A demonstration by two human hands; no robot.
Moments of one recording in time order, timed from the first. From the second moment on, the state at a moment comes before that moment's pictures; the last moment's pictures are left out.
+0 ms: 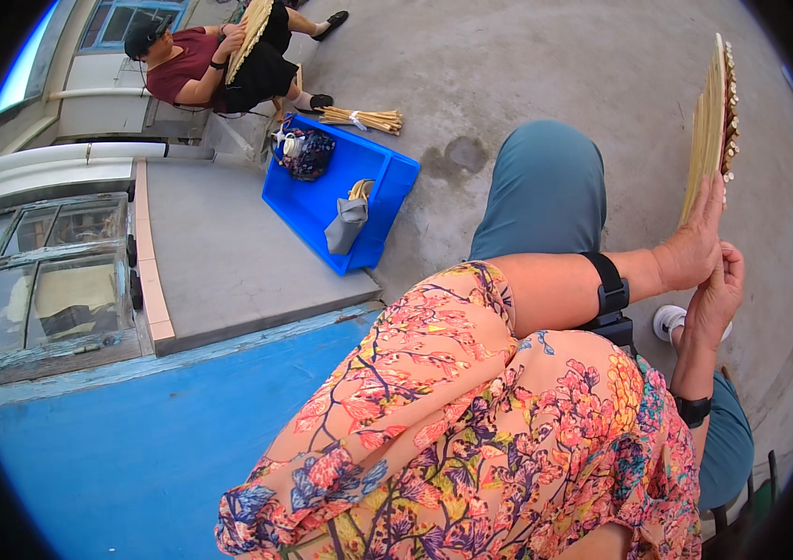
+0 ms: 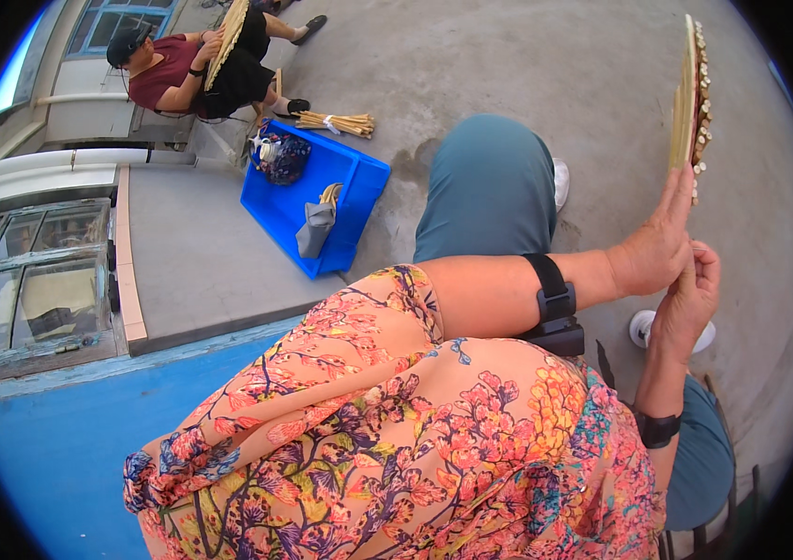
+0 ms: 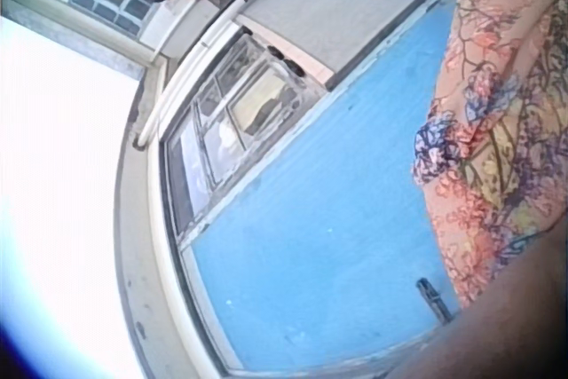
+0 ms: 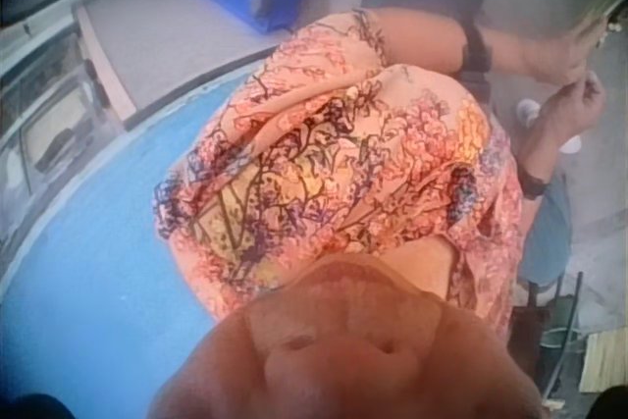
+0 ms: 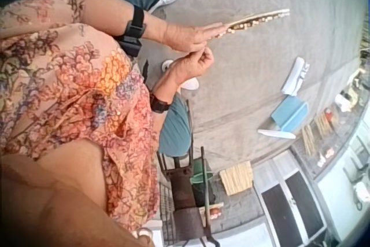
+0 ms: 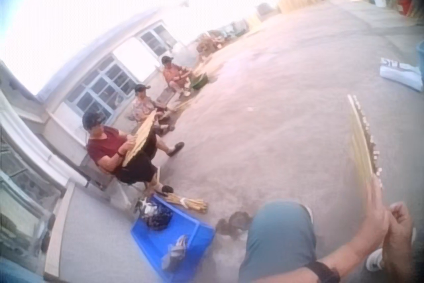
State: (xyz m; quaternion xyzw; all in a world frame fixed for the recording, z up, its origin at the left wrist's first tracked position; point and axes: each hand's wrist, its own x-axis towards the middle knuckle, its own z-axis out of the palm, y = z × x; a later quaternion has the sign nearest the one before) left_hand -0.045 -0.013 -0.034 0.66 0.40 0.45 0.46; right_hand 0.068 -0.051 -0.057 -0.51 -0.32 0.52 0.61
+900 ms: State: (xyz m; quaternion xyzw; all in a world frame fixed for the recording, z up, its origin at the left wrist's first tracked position) left_hand -0.089 0.014 -0.039 0.60 0.36 0.40 0.59; right_hand 0.191 -0.048 0.059 -0.42 -0.27 0.39 0.77
